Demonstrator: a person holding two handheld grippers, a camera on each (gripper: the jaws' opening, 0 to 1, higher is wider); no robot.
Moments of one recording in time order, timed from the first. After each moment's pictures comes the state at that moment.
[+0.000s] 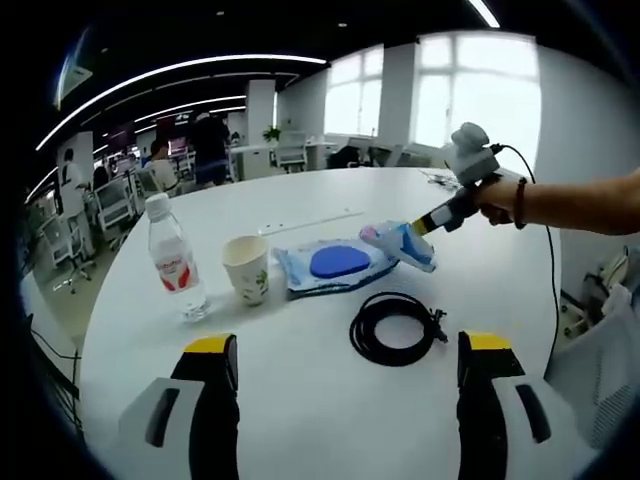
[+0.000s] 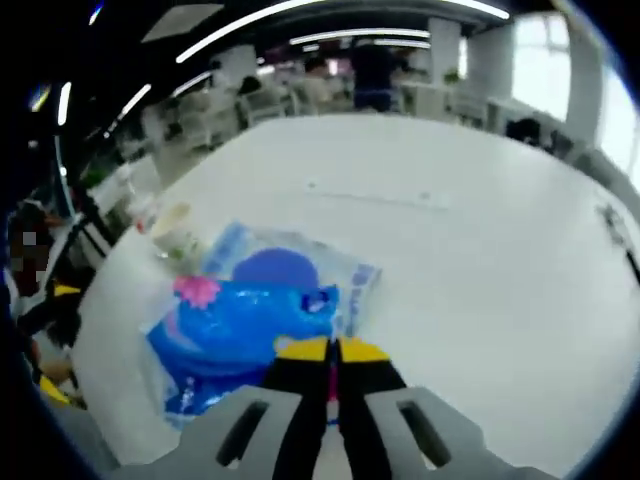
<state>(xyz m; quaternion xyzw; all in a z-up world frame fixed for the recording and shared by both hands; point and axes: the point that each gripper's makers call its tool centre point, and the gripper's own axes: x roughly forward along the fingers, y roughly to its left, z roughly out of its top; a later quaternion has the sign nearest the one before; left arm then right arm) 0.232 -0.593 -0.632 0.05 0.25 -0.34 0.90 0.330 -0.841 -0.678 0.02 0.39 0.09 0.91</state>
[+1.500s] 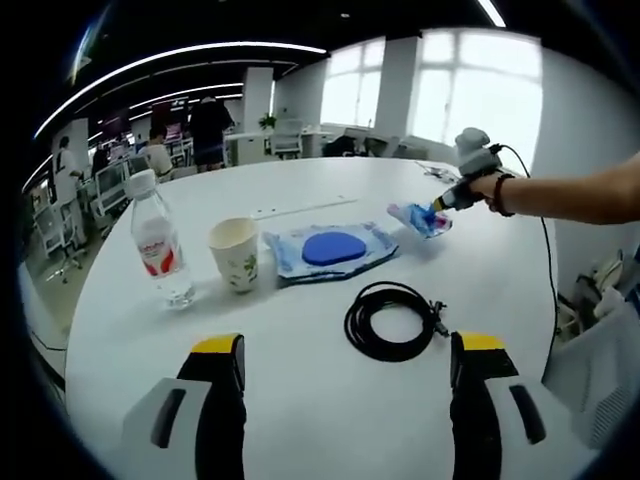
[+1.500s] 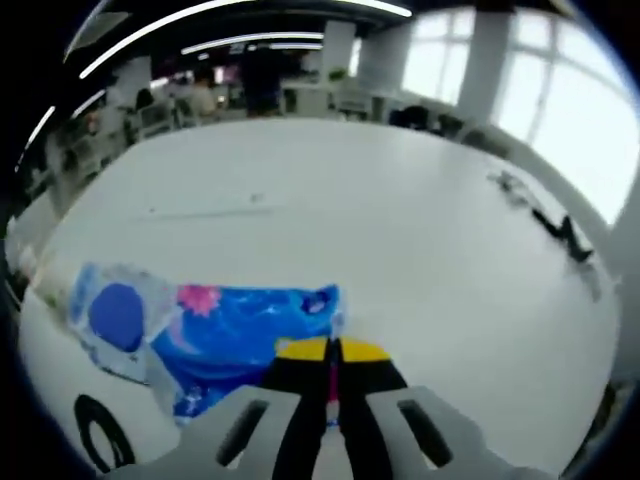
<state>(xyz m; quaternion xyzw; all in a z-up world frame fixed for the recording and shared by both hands) 0.240 -0.603 -0.655 0.04 0.28 -0.35 0.89 0.345 -0.982 -0.689 0.01 0.38 -0.15 0.91</state>
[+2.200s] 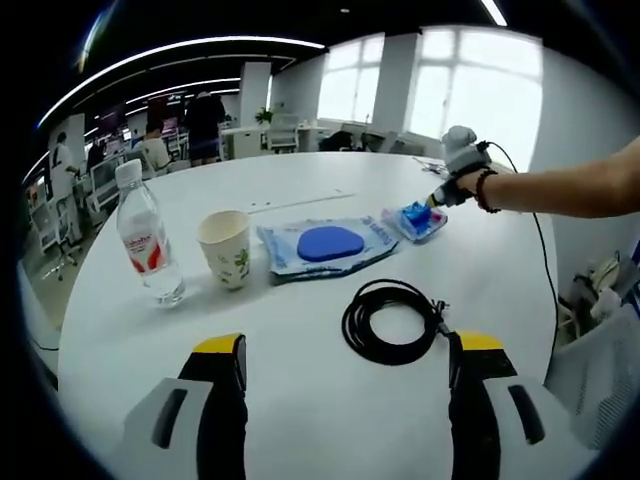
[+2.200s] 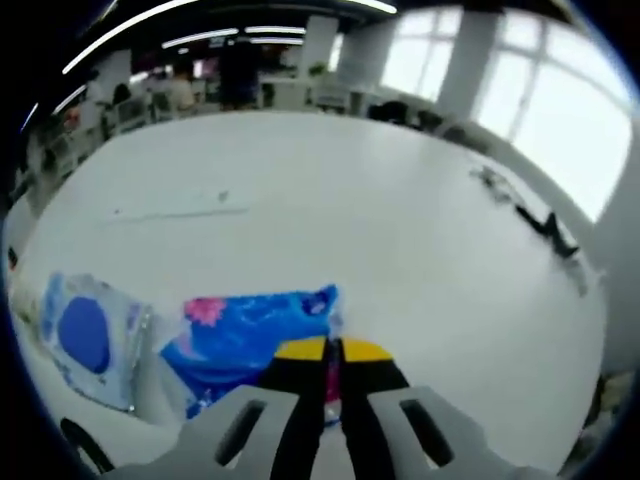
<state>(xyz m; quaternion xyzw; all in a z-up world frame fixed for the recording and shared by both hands) 0.248 -0.609 -0.667 0.04 0.29 -0.36 0.89 0.361 -1.002 -0.704 0.00 0.39 -0.20 0.90</state>
